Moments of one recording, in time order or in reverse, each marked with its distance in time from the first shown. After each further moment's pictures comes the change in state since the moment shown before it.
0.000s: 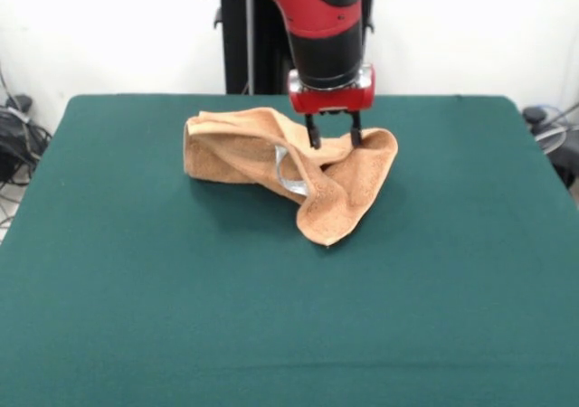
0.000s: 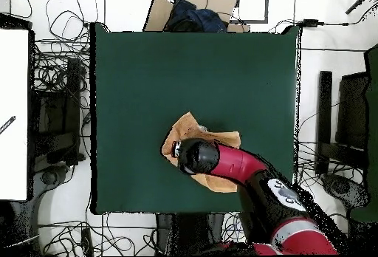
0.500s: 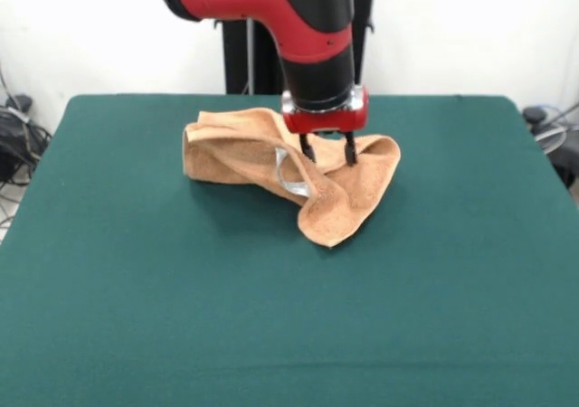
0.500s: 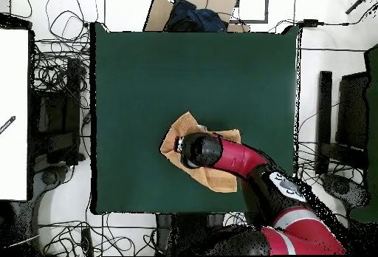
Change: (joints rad) arm -0.004 0.068 0.001 -0.076 0.000 0.007 0.000
